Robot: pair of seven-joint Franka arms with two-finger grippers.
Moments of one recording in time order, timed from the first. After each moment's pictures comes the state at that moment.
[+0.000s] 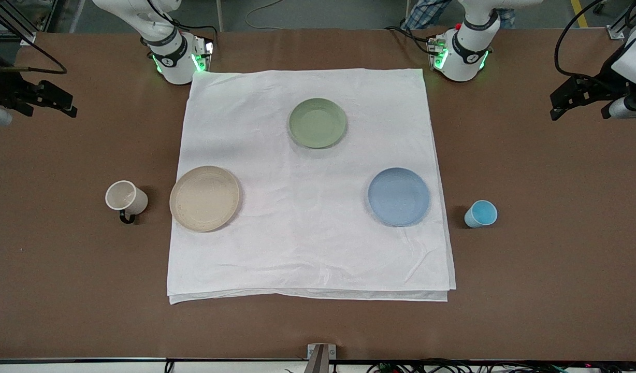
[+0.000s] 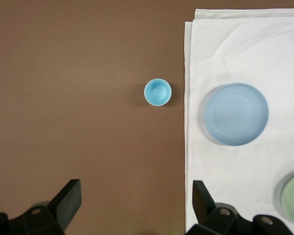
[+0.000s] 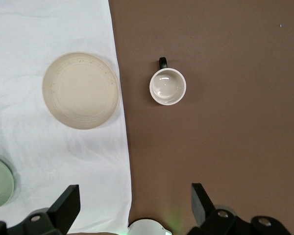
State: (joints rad) left arm -0.08 -0.10 -0.02 -1.62 0.05 1.53 -0.08; right arm -0.03 -0.18 -0.02 -1.76 -0.01 1.50 0.00
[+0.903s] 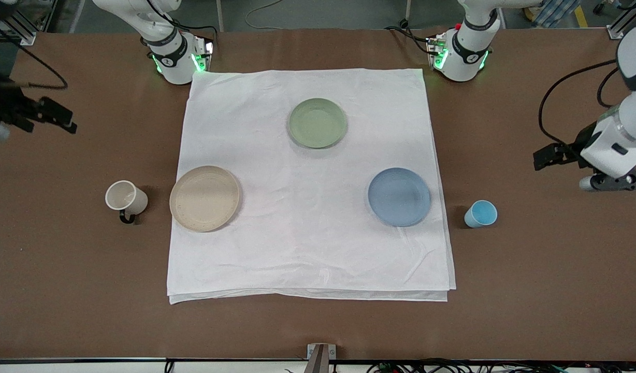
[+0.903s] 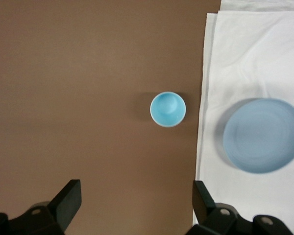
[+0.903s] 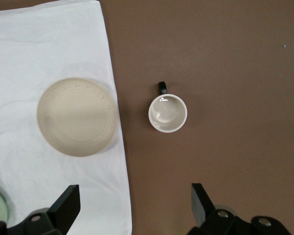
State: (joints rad) left arm -0.03 0.14 -0.02 -1.67 0.05 1.75 -0.08; right arm -0.04 0.02 -0.03 -1.72 0.00 1.66 0.00
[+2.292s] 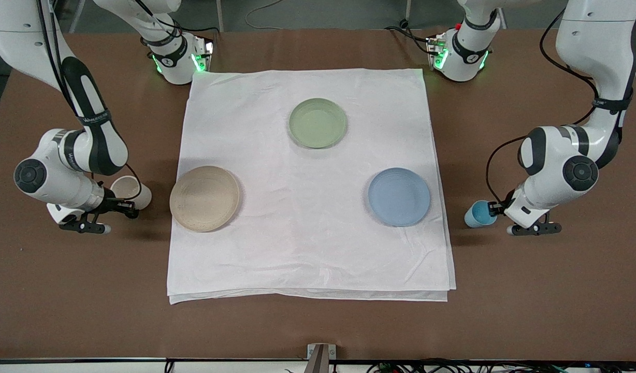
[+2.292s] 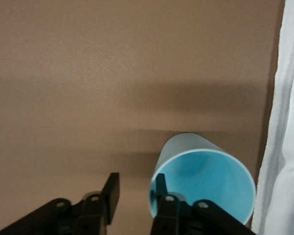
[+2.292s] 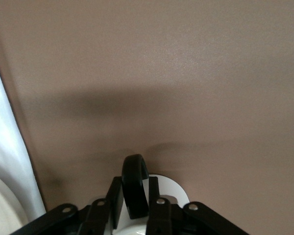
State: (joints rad) left arm 0.02 0.42 -0.02 -2.01 0.05 2.40 -0.08; right arm -0.08 0.42 -0.05 -2.03 0.00 2.38 0.00
